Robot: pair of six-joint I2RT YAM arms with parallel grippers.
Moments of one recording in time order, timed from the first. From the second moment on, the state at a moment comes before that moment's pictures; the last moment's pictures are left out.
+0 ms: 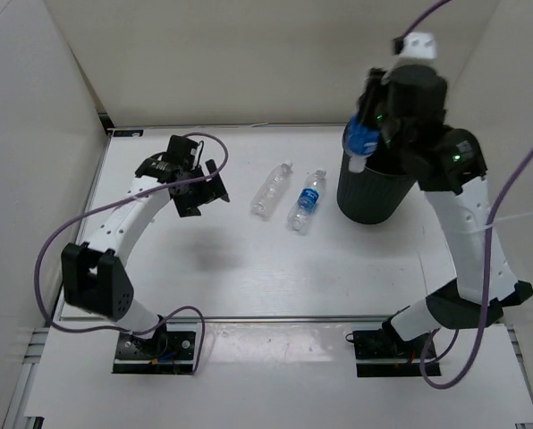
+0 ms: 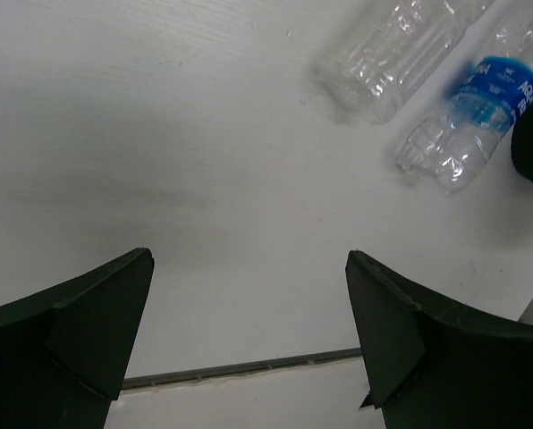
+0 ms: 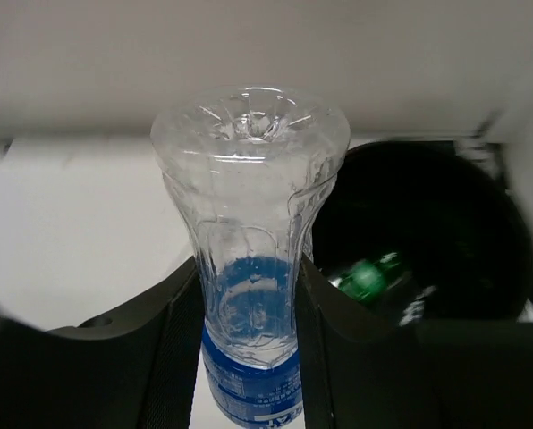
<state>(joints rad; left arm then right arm) -0.32 1.48 1.33 -0.86 0.07 -0.64 0.65 1.48 2.12 -0.94 0.46 0.21</state>
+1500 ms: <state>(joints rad) -0.38 2.36 2.06 -0.65 0.44 -0.50 0.12 1.26 1.63 -1.00 0.03 0.54</state>
